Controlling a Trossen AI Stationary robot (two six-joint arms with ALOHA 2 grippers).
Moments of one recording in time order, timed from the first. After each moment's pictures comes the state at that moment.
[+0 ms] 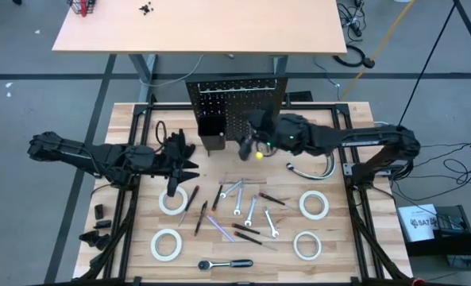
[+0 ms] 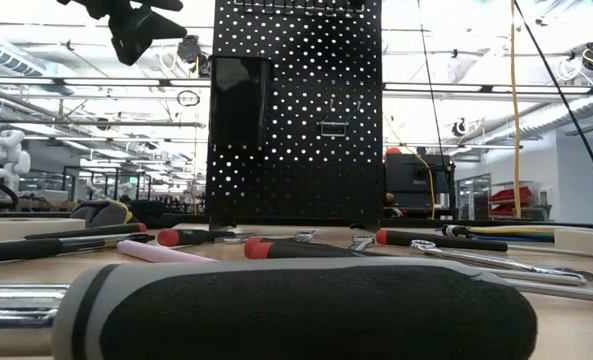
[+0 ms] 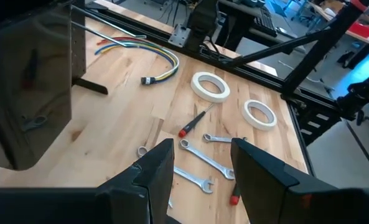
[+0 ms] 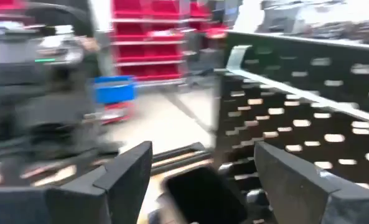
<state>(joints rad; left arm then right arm) -0.17 0.79 0.66 -0.23 -0.15 -0.41 0.00 1.52 1.40 0.04 0.38 0.08</state>
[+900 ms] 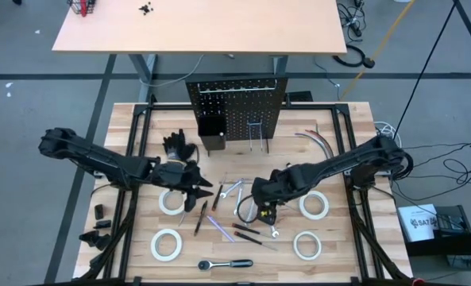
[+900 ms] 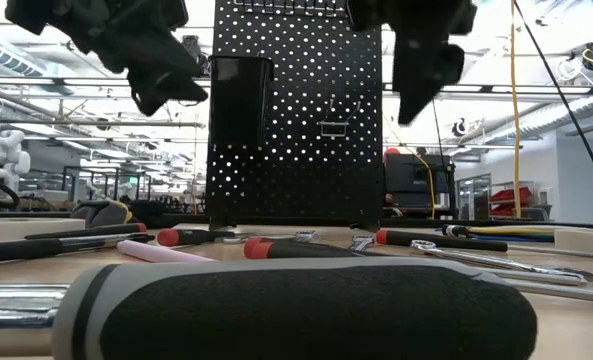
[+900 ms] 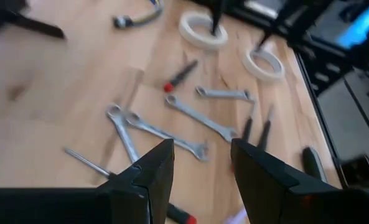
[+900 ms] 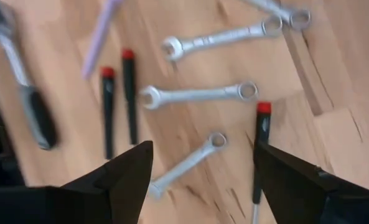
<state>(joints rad) -0.22 1.13 0.56 0.05 -0.07 -0.43 0.28 1.73 1.40 -0.88 0.02 0.69</state>
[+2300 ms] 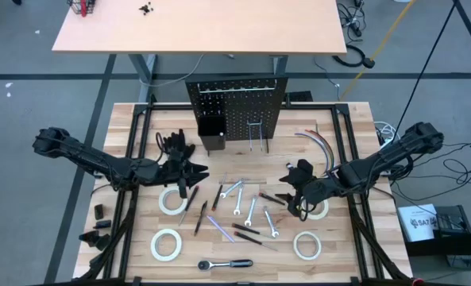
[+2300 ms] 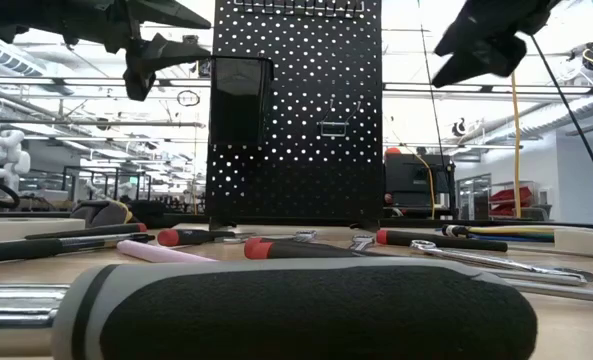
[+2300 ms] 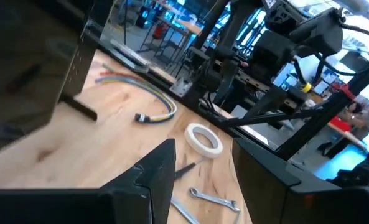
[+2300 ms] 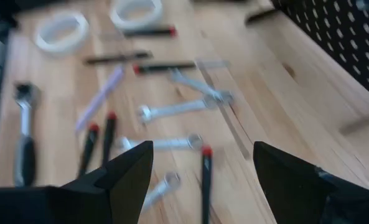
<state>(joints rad) -0.26 0.94 0.38 0.46 -0.39 -0.60 0.44 1.18 0.83 -0.40 0.47 0.64</state>
